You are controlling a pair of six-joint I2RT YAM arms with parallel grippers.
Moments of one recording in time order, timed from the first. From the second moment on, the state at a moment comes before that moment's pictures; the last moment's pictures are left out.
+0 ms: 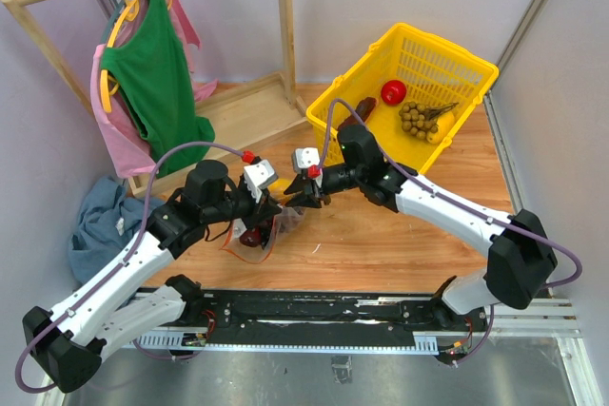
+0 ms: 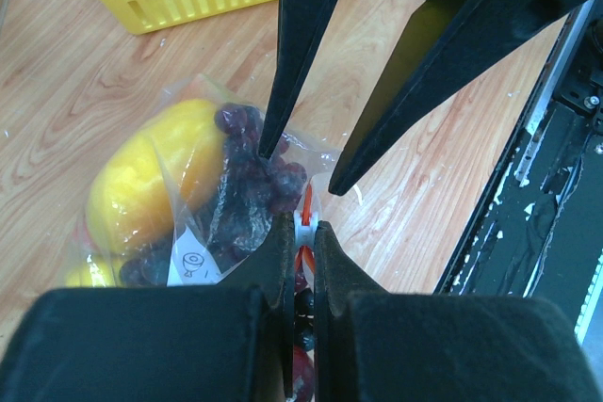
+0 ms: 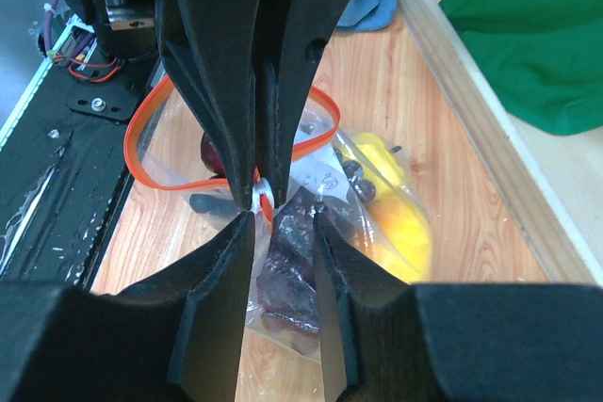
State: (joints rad) left arm -0.63 0.83 0.76 -0.40 0.39 0.11; right arm 0.78 1.44 1.08 -0.05 -0.88 -0.51
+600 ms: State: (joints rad) left arm -0.63 0.83 0.75 -0.40 0.39 0.12; right arm 0.80 1.51 1.13 -0.15 -0.92 -0.55
